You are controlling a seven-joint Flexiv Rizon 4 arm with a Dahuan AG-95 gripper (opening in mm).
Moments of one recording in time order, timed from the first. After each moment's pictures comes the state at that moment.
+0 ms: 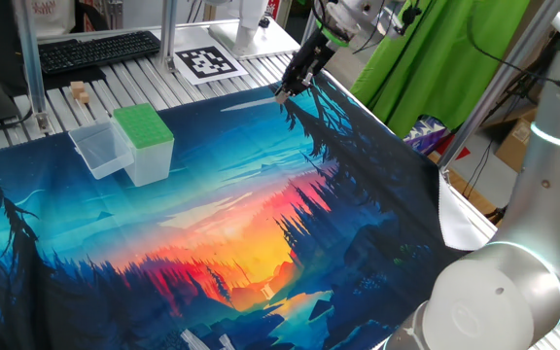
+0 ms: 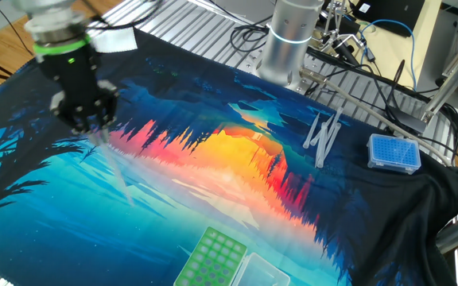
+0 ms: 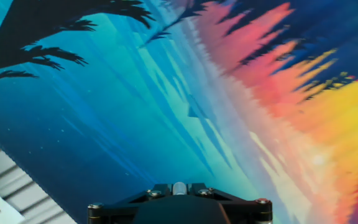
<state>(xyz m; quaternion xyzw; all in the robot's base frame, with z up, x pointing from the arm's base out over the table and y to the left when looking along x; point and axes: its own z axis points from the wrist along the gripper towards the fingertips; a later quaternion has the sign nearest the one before) 0.616 -0.139 0.209 -0.85 -0.50 -0.16 0.09</state>
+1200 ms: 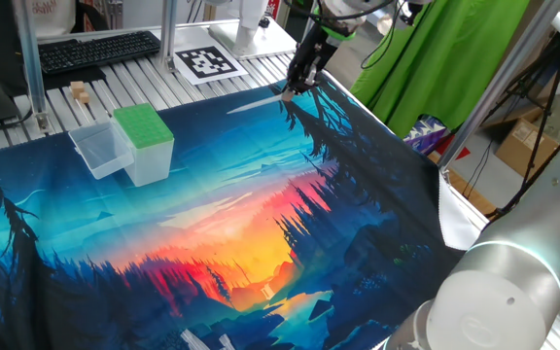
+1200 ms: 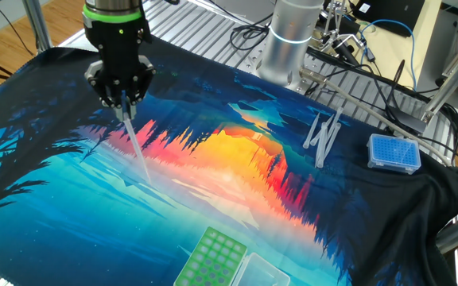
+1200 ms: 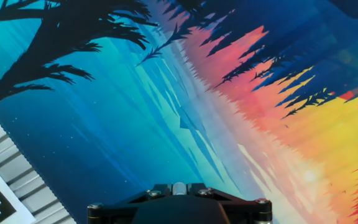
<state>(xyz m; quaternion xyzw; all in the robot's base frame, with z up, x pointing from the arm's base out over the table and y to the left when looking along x) 0.583 -0.122 0.239 -0.86 -0.50 -0.13 0.00</state>
